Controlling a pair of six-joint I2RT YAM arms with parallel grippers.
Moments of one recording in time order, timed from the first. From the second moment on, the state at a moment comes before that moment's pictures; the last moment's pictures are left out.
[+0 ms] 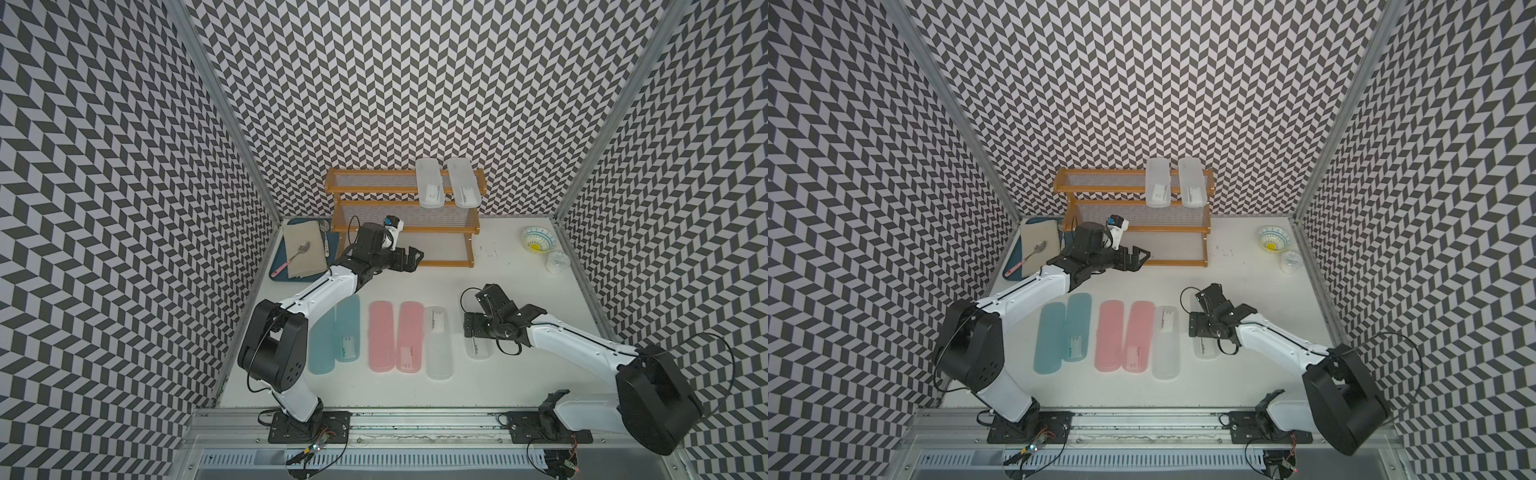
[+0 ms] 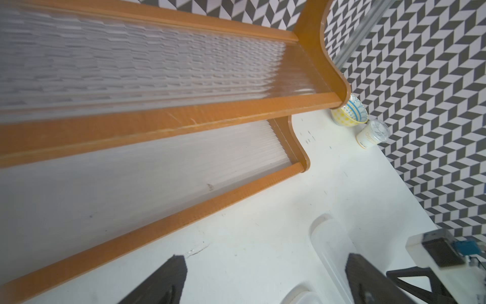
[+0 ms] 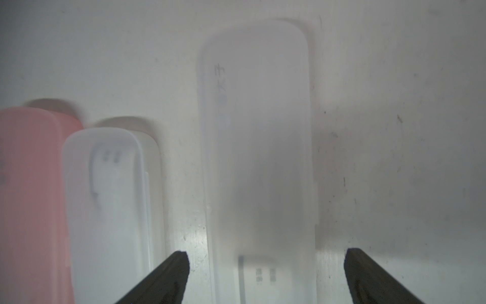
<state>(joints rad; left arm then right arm) -0.45 1.67 1.22 -0.10 0.33 -0.26 0.58 1.32 0.68 -0.52 0.10 0.60</state>
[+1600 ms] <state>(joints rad) -0.20 1.35 1.10 0.01 0.04 -0.23 0.84 1.24 0.82 -0.73 0.21 0.72</state>
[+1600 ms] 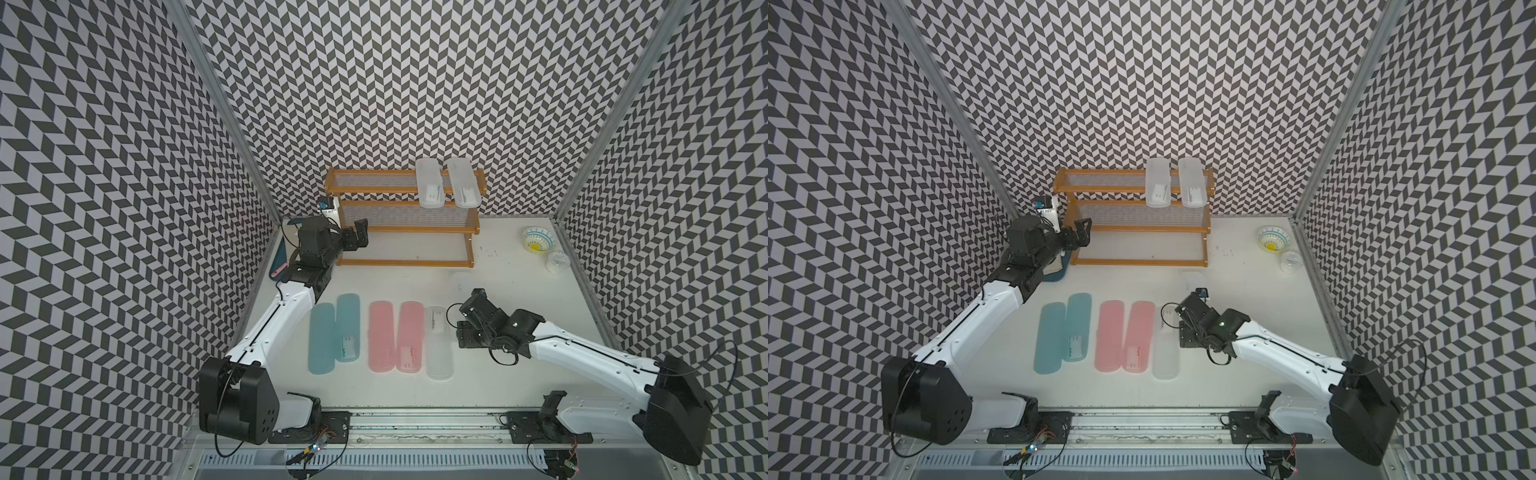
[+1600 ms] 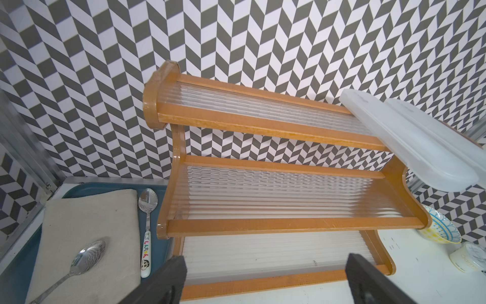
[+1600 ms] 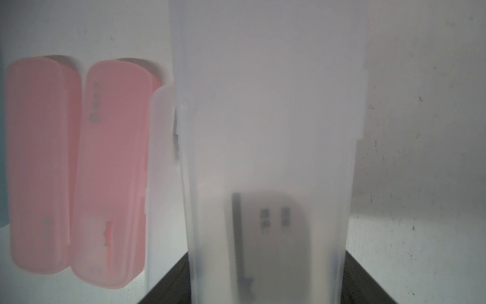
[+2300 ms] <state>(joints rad) -0.14 1.31 1.07 0.02 -0.05 -0.28 0.94 1.67 1.48 -0.69 0.27 0.56</state>
